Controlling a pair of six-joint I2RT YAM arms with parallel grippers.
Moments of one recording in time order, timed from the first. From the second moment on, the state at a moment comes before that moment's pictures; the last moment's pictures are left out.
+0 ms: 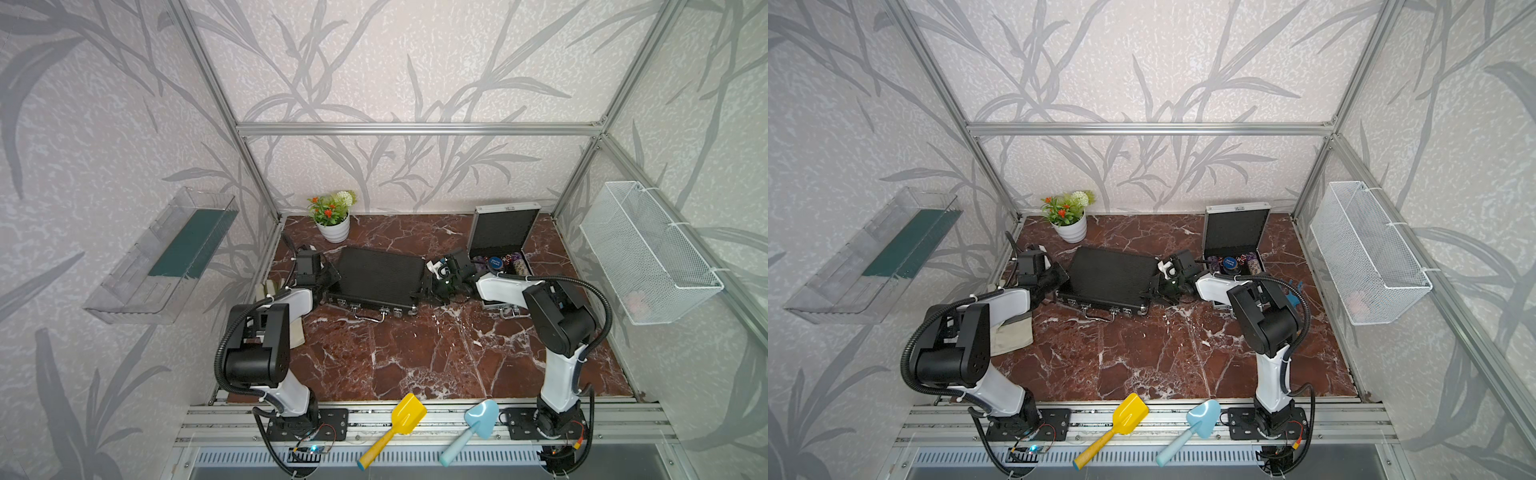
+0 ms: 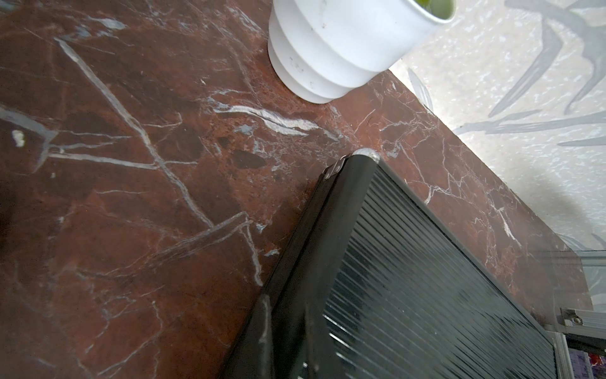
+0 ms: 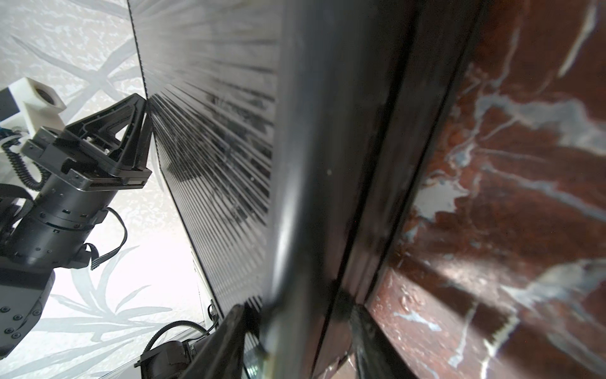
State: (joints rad) left arm 0.02 1.64 0.75 0.18 0.14 -0.60; right arm 0.53 1.96 1.16 -0.07 -0.65 0.82
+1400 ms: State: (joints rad) left arm 0.02 1.69 0.81 0.15 0.18 -0.59; right arm 0.44 2.21 1.44 0.20 -0.40 0.76
